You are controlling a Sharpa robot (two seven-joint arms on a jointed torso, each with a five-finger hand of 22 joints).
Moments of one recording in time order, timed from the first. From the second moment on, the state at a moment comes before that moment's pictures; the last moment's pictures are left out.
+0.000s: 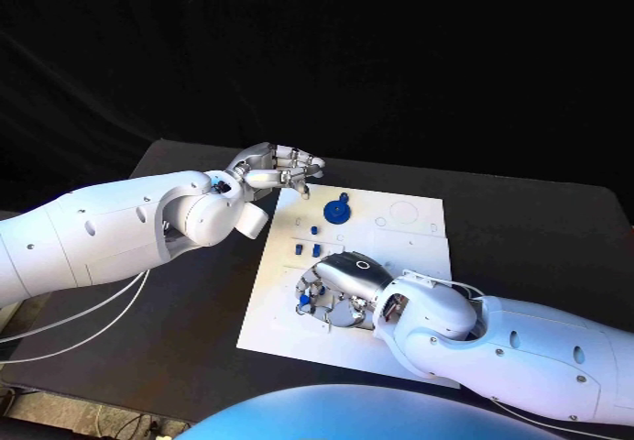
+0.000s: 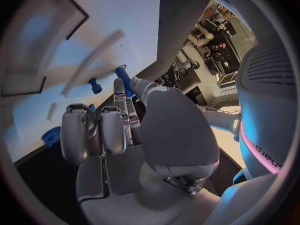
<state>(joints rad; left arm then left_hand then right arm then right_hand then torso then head) 1.16 -0.90 0.00 1.52 -0.17 -0.14 0.23 1.48 -0.24 0.51 0.26 0.23 0.80 0.21 0.36 0.27 0.86 0.14 0.59 0.13 0.99 0.06 1.09 0.40 0.18 0.90 0.16 0.84 0.69 1.02 -0.60 -0.15 1.74 -1.63 -0.35 -0.18 1.40 -0.17 0.51 0.20 0.13 1.05 0.13 0.19 0.40 1.24 0.06 0.14 0.09 1.47 -0.01 1.37 1.18 0.05 1.47 0.10 1.36 1.31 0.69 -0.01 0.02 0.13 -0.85</state>
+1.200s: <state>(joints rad) 1.16 -0.90 0.00 1.52 -0.17 -0.14 0.23 1.48 -0.24 0.51 0.26 0.23 0.80 0.21 0.36 0.27 0.86 0.14 0.59 0.13 0.99 0.06 1.09 0.40 0.18 0.90 0.16 0.84 0.69 1.01 -0.59 -0.15 1.73 -1.67 -0.34 -0.19 1.40 -0.17 0.52 0.19 0.13 1.05 0.13 0.19 0.41 1.24 0.07 0.13 0.09 1.47 -0.01 1.37 1.18 0.05 1.47 0.10 1.36 1.31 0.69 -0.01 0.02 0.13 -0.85</state>
